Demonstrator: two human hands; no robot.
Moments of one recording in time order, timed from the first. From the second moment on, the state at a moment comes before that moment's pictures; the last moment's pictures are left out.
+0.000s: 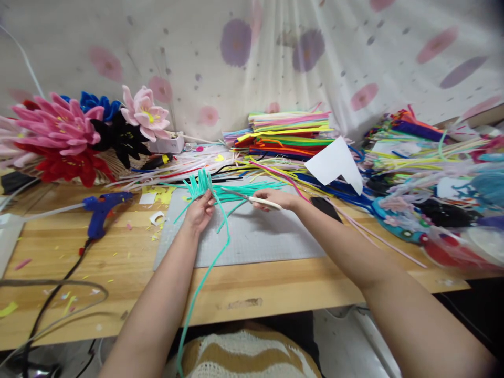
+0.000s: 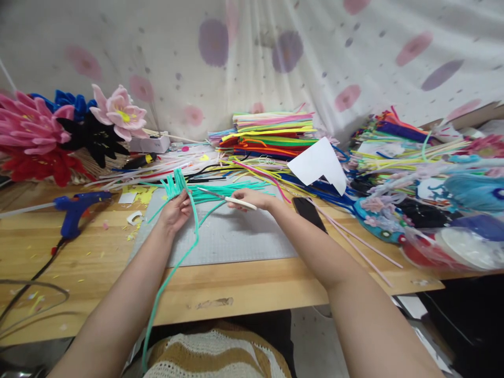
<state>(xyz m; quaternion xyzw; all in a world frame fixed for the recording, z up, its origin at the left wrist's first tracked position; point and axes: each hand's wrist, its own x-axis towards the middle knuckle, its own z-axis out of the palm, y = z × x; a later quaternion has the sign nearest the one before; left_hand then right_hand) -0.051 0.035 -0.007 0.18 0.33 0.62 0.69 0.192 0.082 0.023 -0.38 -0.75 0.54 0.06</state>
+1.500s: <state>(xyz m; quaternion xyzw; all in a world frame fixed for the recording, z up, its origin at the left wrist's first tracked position) -0.044 0.041 -0.010 0.15 0.37 0.66 0.64 0.169 0.078 0.008 -0.16 -0.60 0.79 -0.02</state>
